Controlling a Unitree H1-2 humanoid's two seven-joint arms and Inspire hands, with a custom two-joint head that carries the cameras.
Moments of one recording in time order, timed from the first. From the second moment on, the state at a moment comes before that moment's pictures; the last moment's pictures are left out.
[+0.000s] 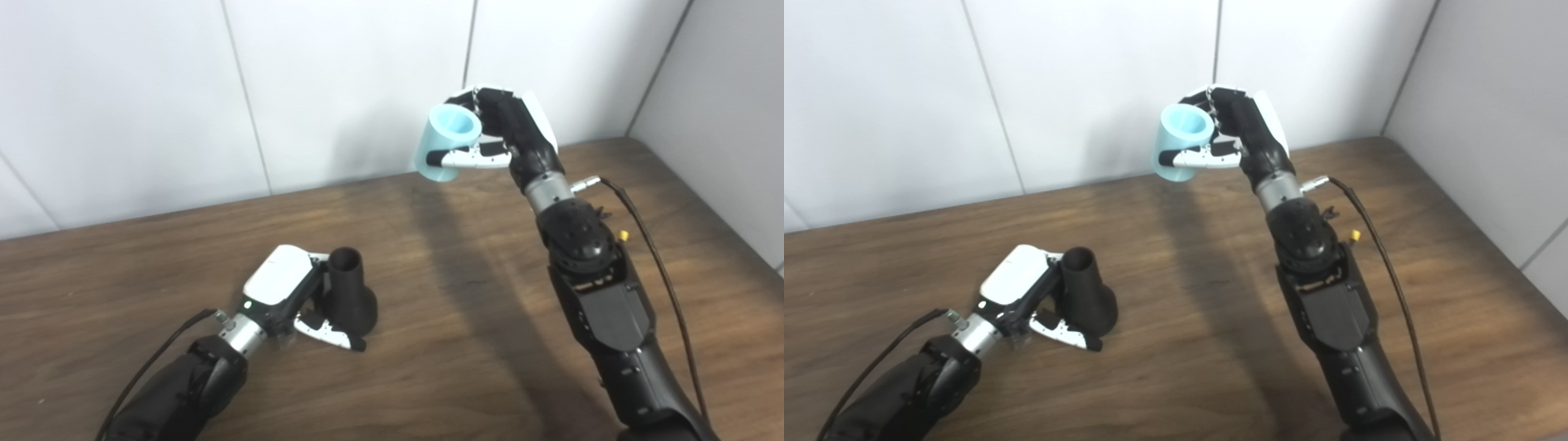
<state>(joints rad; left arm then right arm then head) -0.65 0.27 -0.82 0.69 0.67 -0.48 0.35 -0.43 -0.31 -0.06 -0.17 -0.12 0.26 -0.01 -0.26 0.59</state>
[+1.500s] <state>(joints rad) -0.65 0.24 -0.79 0.69 0.69 -0.48 0.34 -0.43 -0.05 -0.03 -0.37 -0.45 0.47 0.47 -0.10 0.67</state>
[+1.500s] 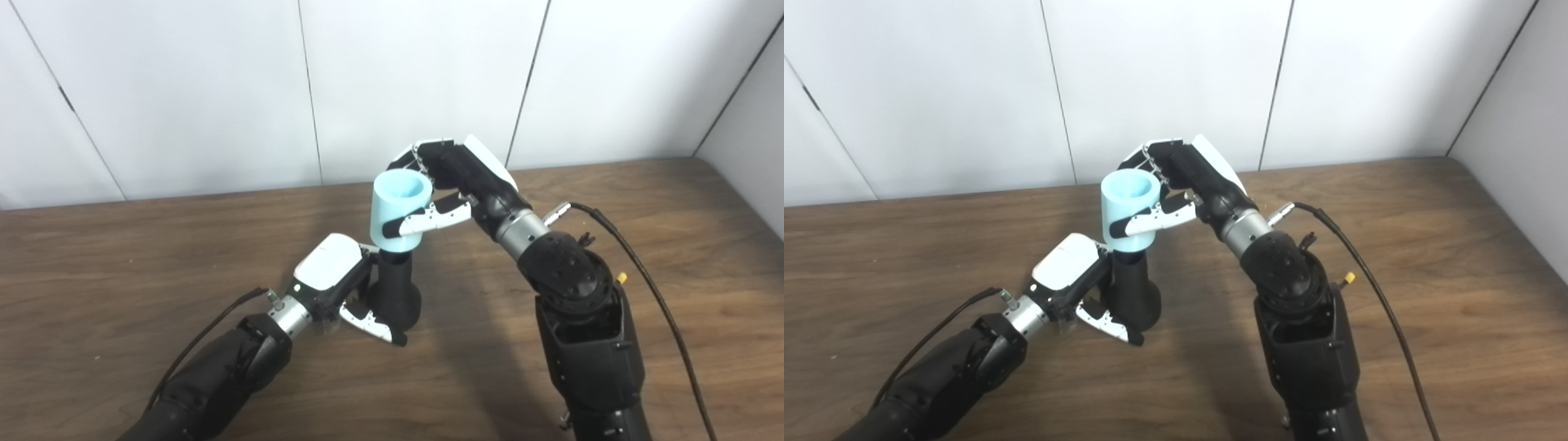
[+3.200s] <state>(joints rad) -0.64 0.24 -0.79 0.68 0.70 -0.47 0.33 -0.37 -0.12 0.04 -0.38 -0.48 0.46 0.54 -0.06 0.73</state>
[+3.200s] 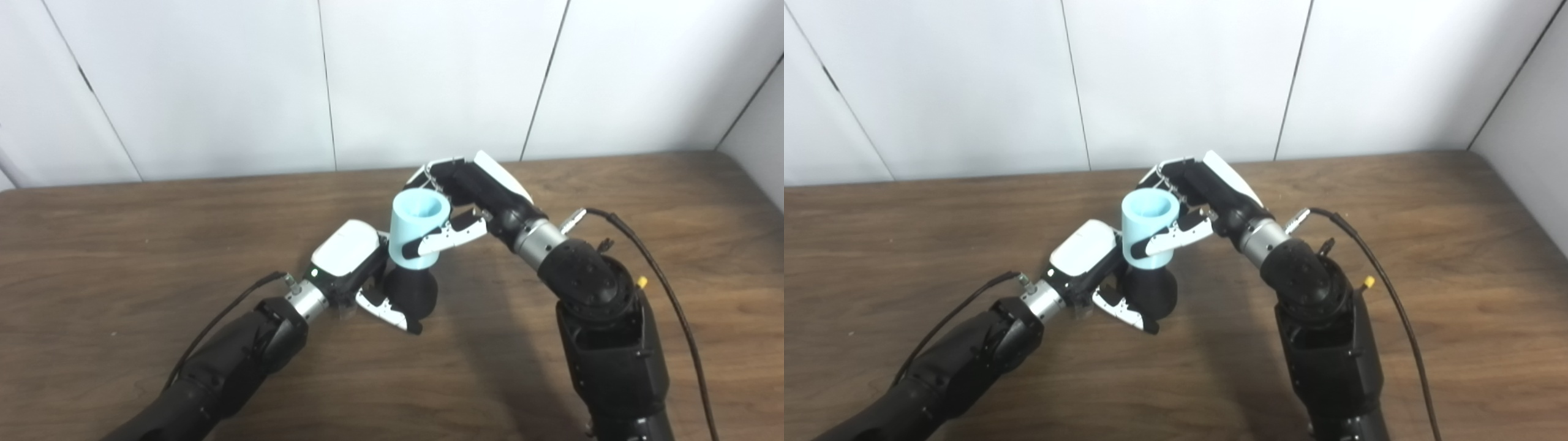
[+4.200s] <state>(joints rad) -0.61 0.23 -0.77 0.63 0.70 -0.44 0.30 -0.32 -0.27 0.23 -0.37 -0.40 0.40 0.33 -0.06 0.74</state>
